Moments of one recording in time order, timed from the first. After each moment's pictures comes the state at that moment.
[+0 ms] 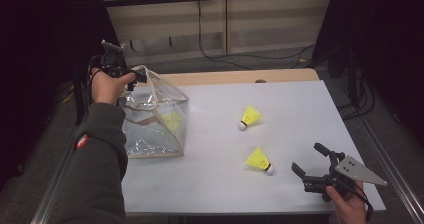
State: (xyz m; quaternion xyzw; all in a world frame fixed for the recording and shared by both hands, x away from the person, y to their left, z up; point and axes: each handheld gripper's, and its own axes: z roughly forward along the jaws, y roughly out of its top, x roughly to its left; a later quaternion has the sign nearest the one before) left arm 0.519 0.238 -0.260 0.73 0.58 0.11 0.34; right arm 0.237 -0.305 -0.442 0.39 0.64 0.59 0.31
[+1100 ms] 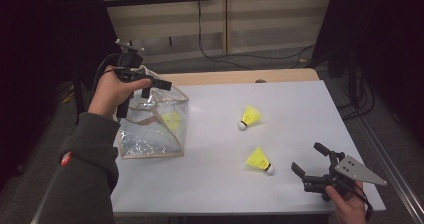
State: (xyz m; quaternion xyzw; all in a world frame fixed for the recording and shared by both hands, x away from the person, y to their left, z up) left arm 0.478 0.188 -0.236 0.81 0.45 0.02 0.38; right arm 0.237 -0.304 -0.441 0.39 0.64 0.59 0.31
